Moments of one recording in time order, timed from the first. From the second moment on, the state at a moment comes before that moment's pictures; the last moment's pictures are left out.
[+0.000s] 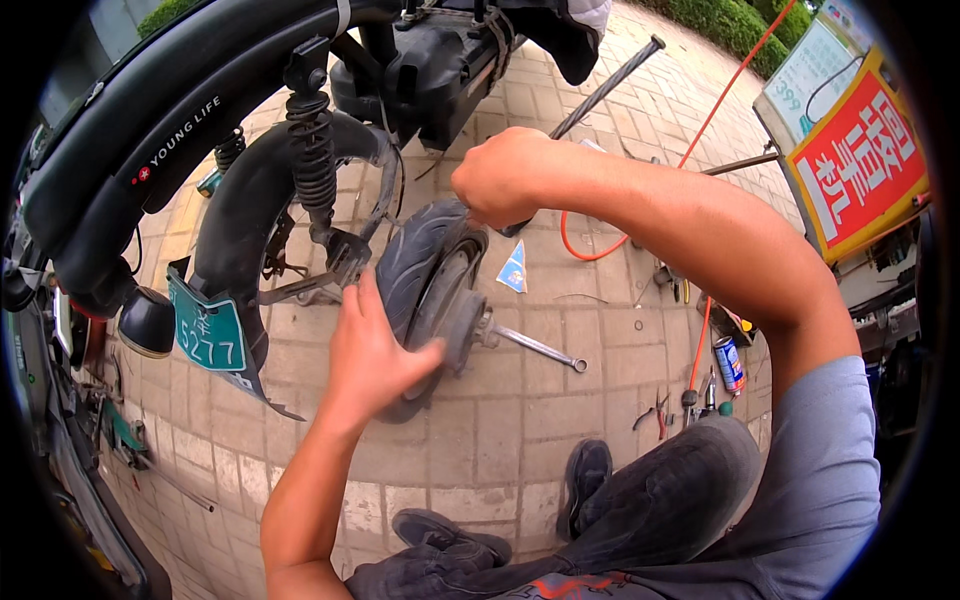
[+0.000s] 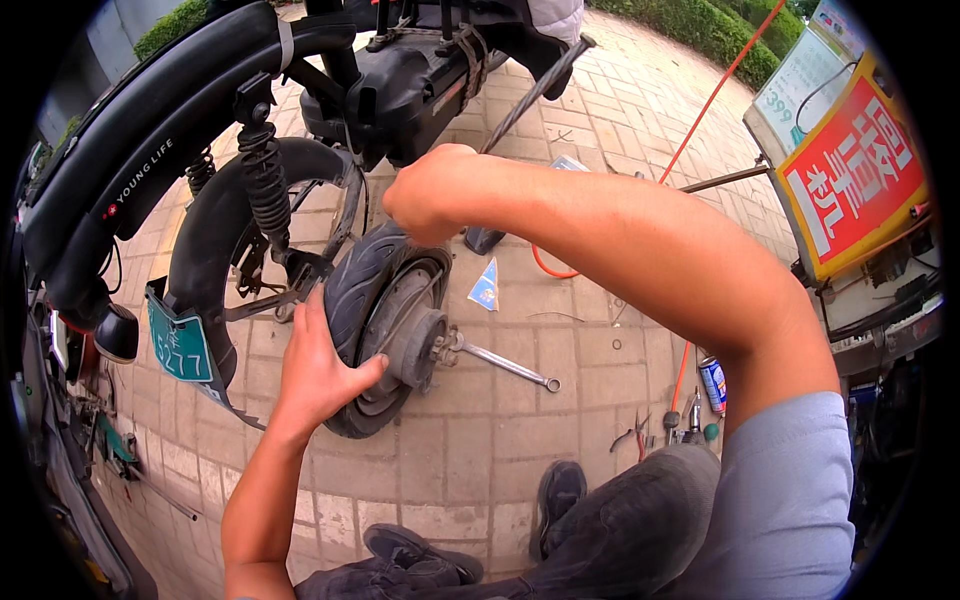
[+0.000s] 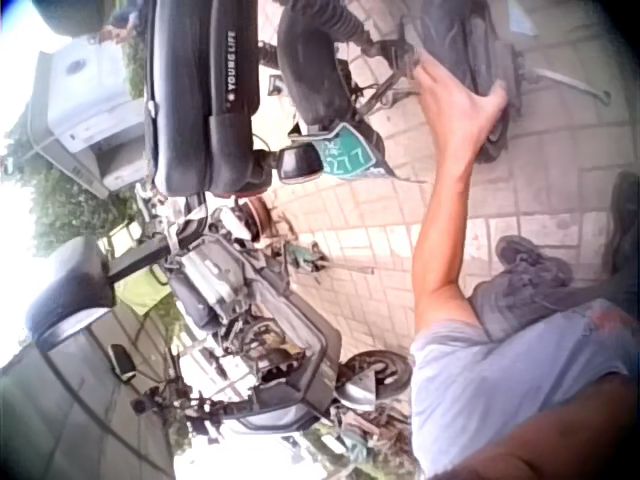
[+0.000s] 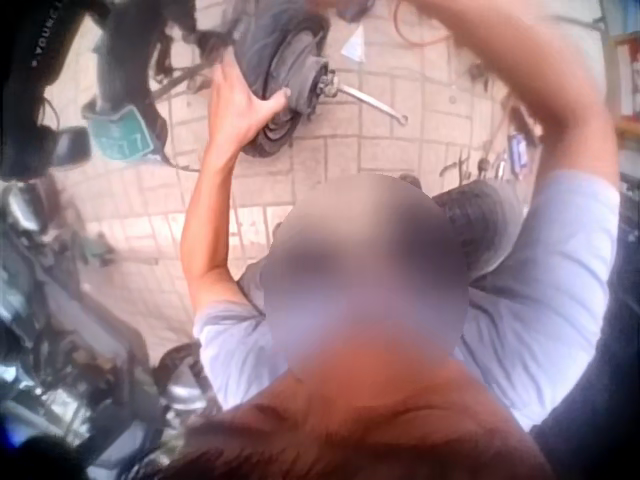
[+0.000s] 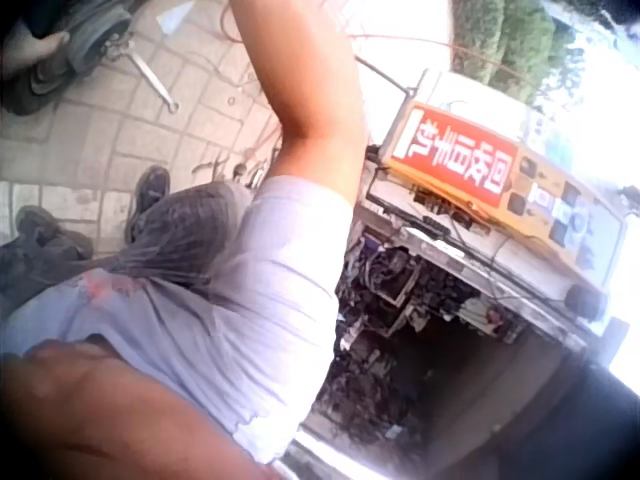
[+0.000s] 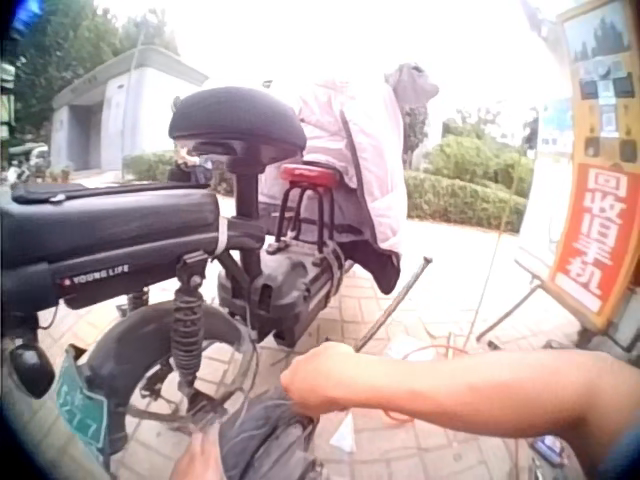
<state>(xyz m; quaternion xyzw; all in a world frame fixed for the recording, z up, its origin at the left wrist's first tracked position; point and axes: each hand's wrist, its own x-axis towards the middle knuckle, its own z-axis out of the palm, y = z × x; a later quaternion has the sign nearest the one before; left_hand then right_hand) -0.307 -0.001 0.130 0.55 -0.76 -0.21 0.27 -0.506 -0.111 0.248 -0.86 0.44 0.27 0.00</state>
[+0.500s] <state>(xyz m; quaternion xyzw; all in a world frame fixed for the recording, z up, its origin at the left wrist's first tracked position) -0.334 -0.013 0.126 0.56 -0.77 -0.19 0.26 -0.544 -0.057 0.191 -0.83 0.54 0.12 -0.03</state>
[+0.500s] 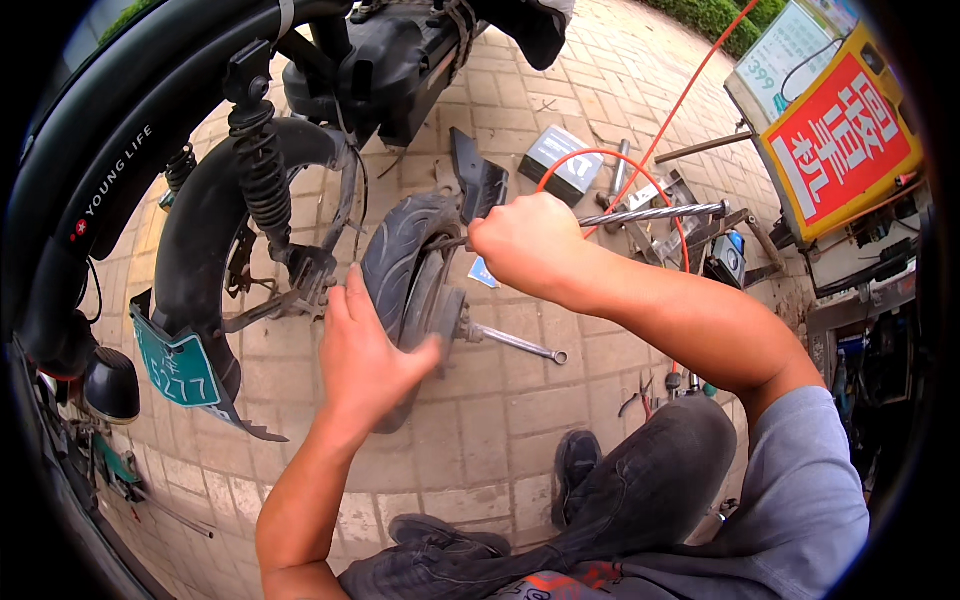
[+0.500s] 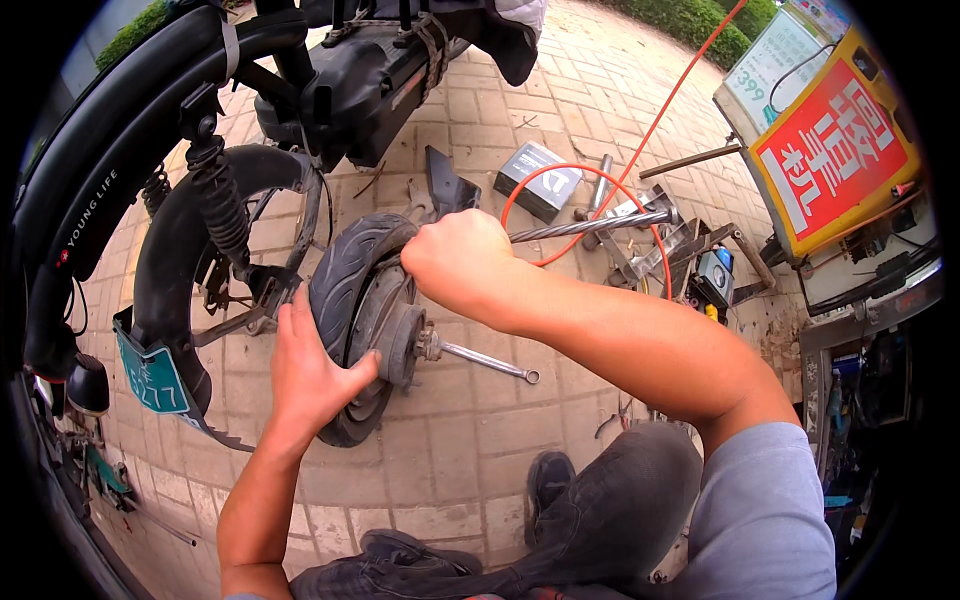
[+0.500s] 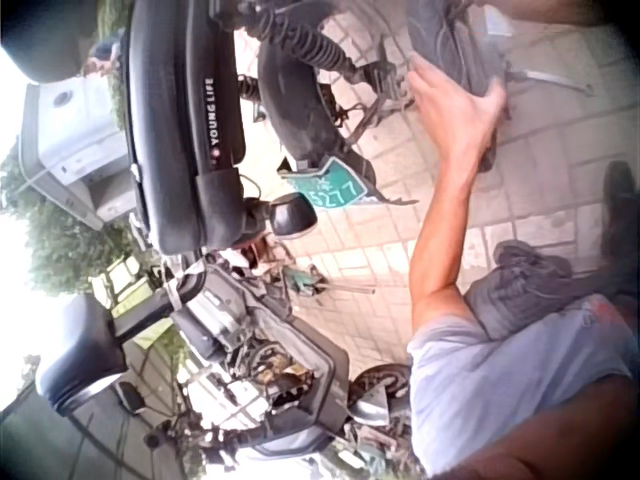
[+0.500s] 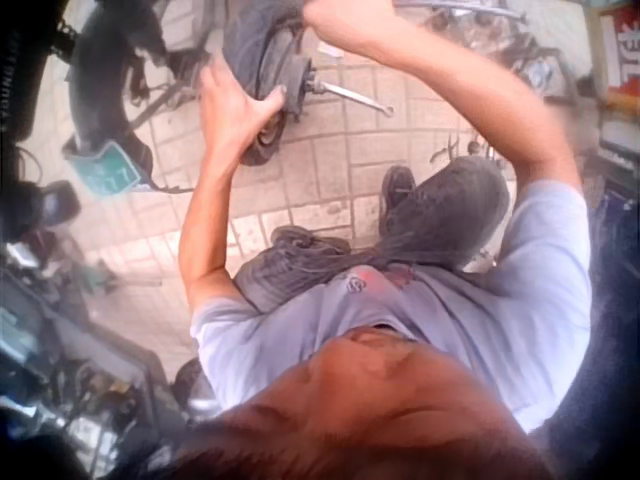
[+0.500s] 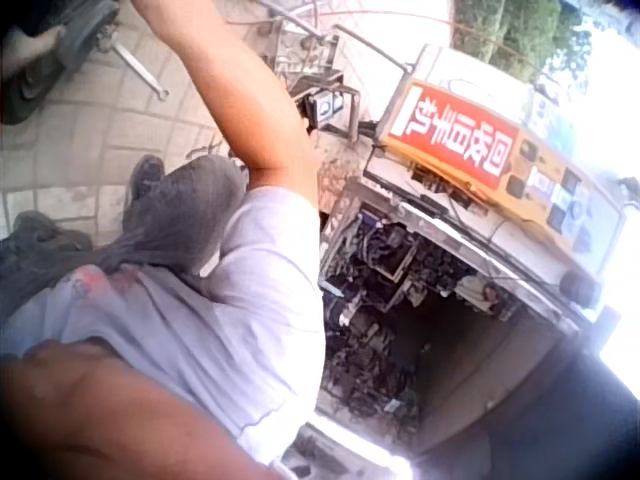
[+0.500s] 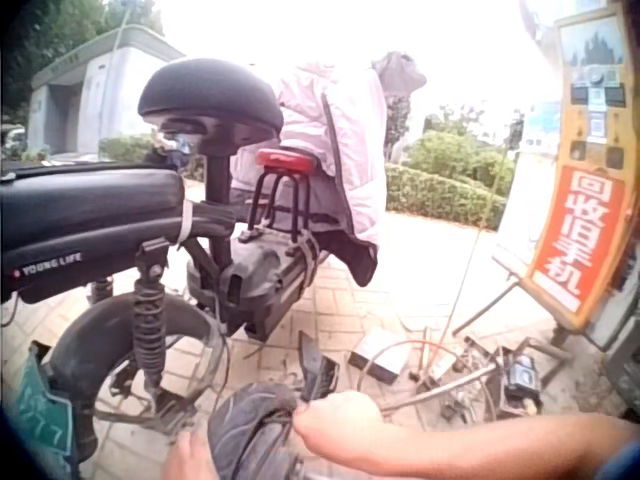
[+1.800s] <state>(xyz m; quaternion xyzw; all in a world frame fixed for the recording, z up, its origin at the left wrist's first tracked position) -0.327 -0.006 0.117 0.56 -0.76 -0.16 0.28 -0.514 -0.074 0.226 -0.87 0.44 0.20 -0.03</state>
